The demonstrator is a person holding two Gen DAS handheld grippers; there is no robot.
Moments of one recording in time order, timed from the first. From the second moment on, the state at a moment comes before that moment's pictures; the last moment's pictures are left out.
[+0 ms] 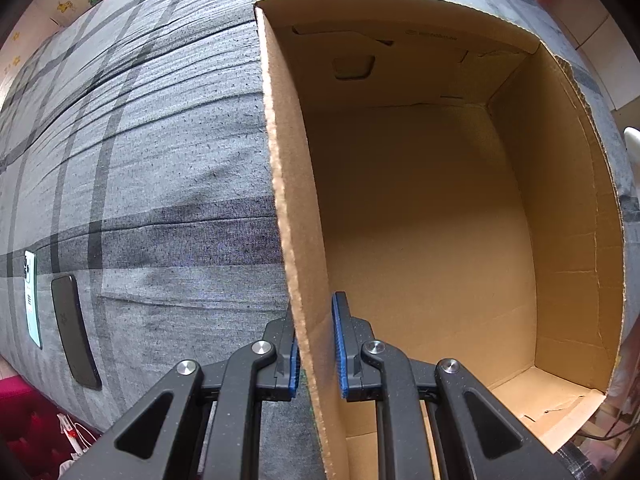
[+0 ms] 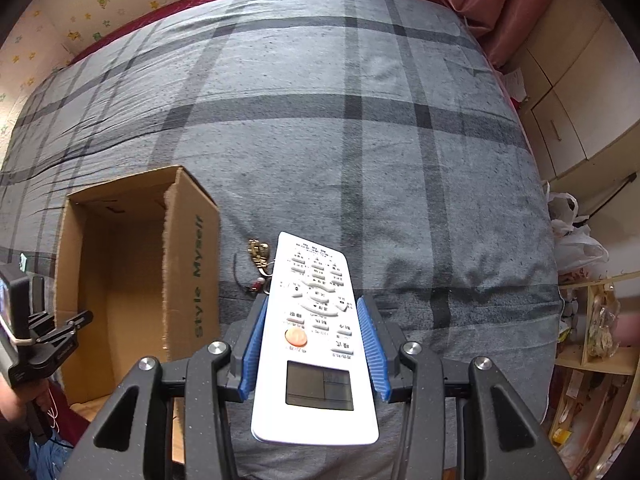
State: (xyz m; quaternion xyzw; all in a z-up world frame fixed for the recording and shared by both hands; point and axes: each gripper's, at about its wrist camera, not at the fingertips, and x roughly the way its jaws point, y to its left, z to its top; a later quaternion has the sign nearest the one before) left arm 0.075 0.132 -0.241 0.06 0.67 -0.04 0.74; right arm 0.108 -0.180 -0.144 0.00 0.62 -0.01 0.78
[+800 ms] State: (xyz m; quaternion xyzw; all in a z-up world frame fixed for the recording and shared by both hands) left arm 0.068 0.136 -0.240 0.03 0.66 -0.03 0.75; right arm 0.116 -0.050 -0.134 -0.04 0.61 0.14 0.78
